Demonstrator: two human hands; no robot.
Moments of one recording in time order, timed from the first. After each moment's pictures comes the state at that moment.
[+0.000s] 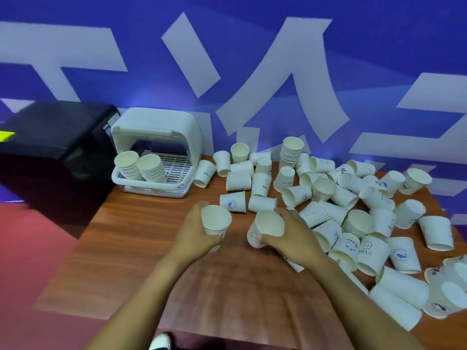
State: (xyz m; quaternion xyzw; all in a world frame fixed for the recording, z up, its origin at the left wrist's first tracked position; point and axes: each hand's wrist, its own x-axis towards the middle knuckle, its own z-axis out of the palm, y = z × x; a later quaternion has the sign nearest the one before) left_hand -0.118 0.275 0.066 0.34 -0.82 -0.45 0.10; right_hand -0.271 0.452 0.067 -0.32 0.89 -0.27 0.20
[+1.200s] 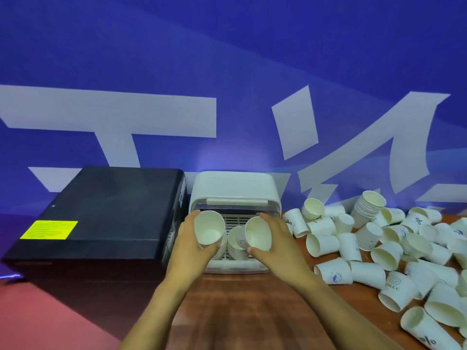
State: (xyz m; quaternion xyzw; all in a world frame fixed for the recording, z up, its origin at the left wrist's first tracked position) left_hand -0.053 -0.094 0.085 0.27 -0.81 -0.47 0.22; right_hand -0.172 0.080 0.098 -0.33 0.87 -0.36 0.09
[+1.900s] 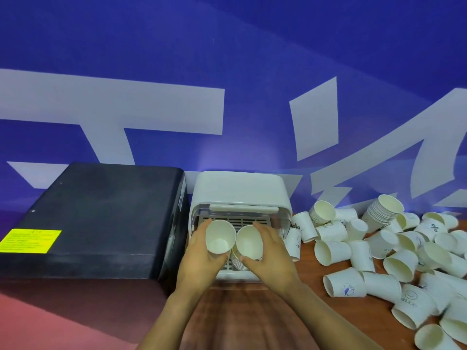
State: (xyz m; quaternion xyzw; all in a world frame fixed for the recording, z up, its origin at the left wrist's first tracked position) left_hand -0.090 -0.111 0.040 0.26 -0.80 -0.51 0.18; right_hand -0.197 0.035 0.049 -0.32 0.89 -0.31 0.11
